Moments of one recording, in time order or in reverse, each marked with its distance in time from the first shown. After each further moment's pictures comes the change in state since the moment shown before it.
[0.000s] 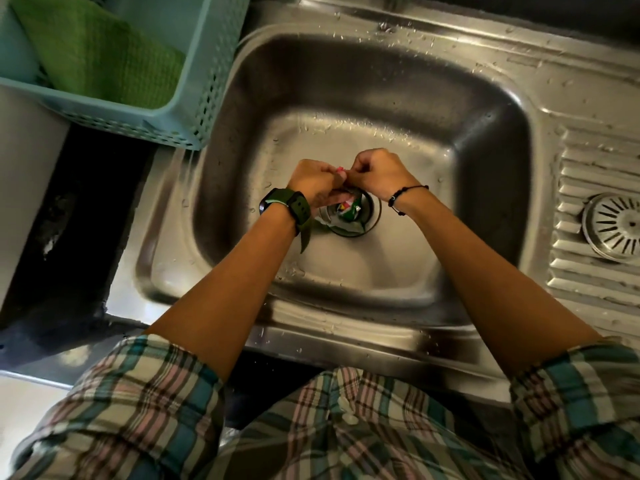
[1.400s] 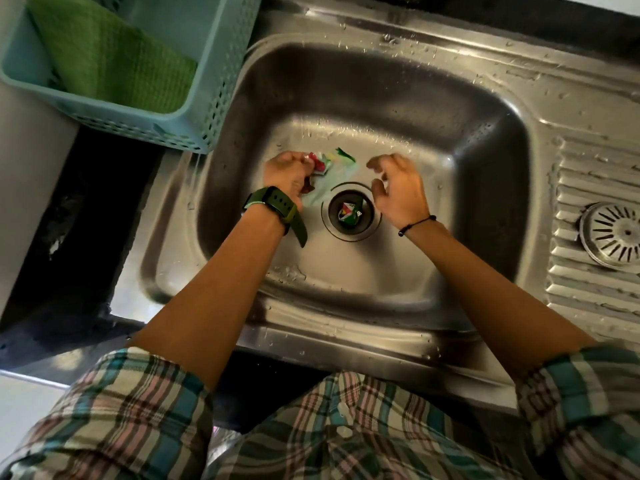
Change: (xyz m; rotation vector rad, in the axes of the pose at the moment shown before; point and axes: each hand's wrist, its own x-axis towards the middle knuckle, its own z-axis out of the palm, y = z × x) left_hand 0.010 0.005 -0.029 -0.156 0.276 0.076; right_hand -0.014 0.036 0.008 -0.288 0.412 -0.335
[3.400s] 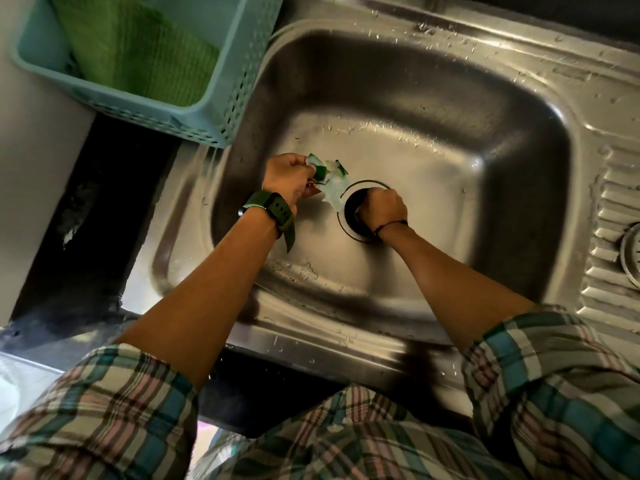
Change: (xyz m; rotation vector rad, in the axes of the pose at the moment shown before) left_hand 0.006 -0.003 -0.020 0.027 -0.016 -0.002; right_hand 0.012 0.000 0.074 -0.218 -0.405 0.394
